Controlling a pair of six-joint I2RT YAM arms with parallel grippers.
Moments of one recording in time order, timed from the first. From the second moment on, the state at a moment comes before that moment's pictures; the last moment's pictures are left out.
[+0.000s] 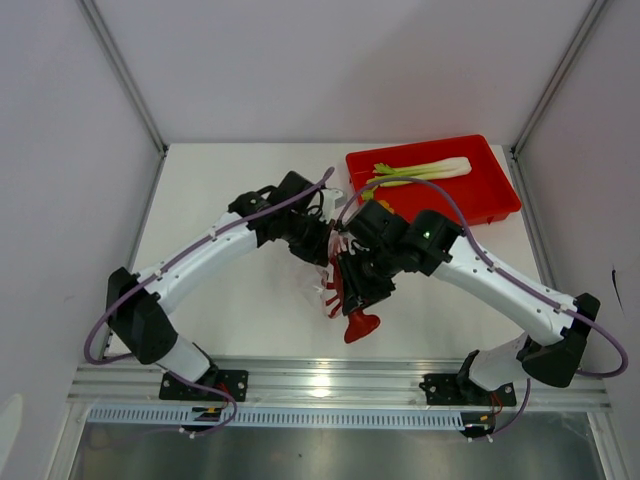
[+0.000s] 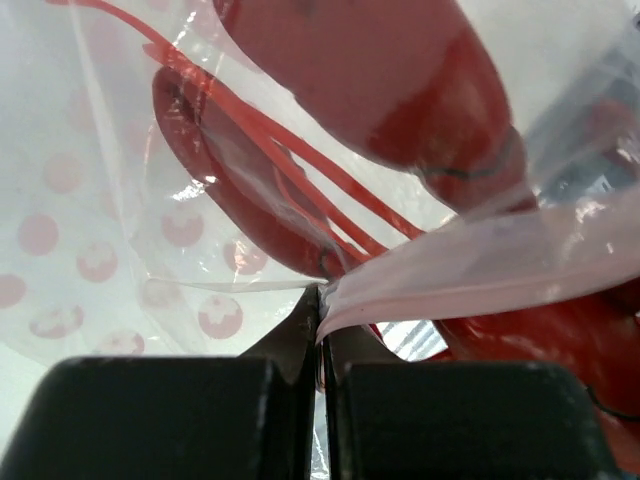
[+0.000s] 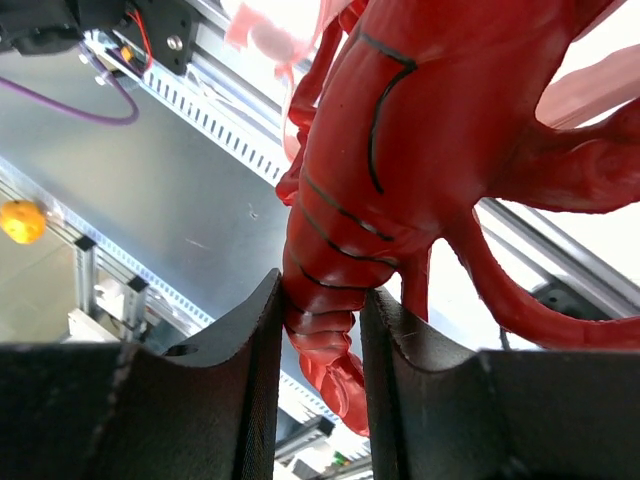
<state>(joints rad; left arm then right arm) -0.71 1.52 1.41 -0.87 0.32 -0.18 1.00 1.43 1.58 -1.26 -0.25 0.60</state>
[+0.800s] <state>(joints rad) -0.67 1.18 1.19 -0.80 0.21 -0.23 0.95 1.29 1.42 -1.21 -0.32 0.38</state>
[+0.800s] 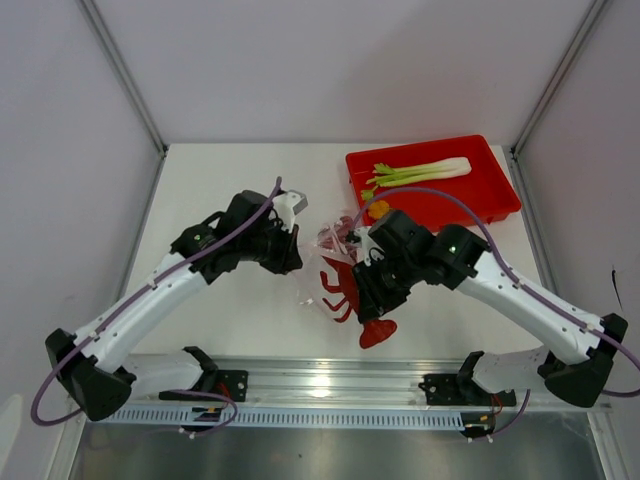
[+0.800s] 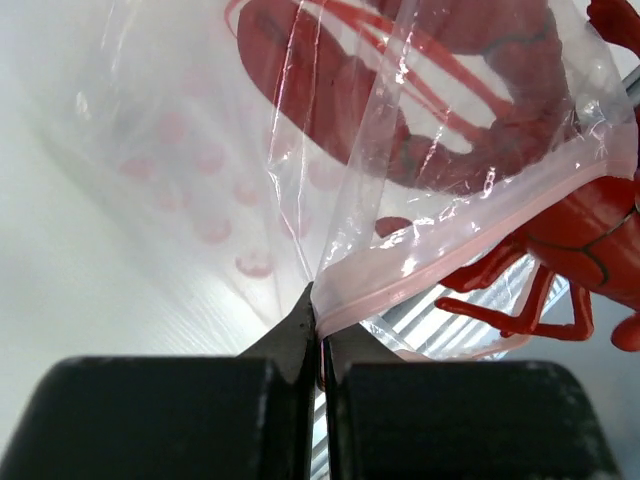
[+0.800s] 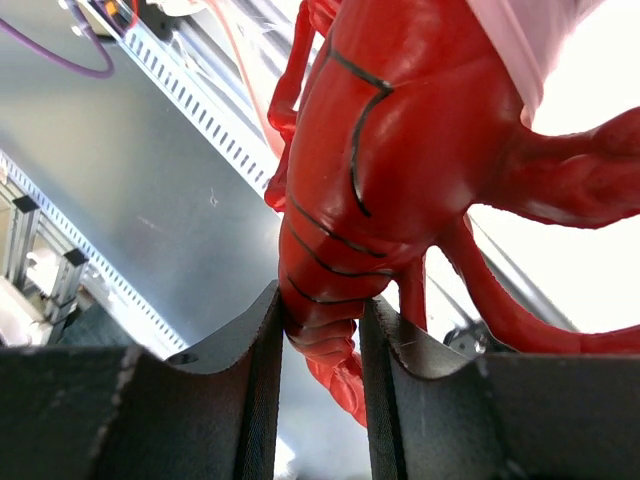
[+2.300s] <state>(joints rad) -0.84 1.16 1.12 -0.60 0.27 -0.30 1.04 1.33 1.42 -1.21 -0.43 0.32</state>
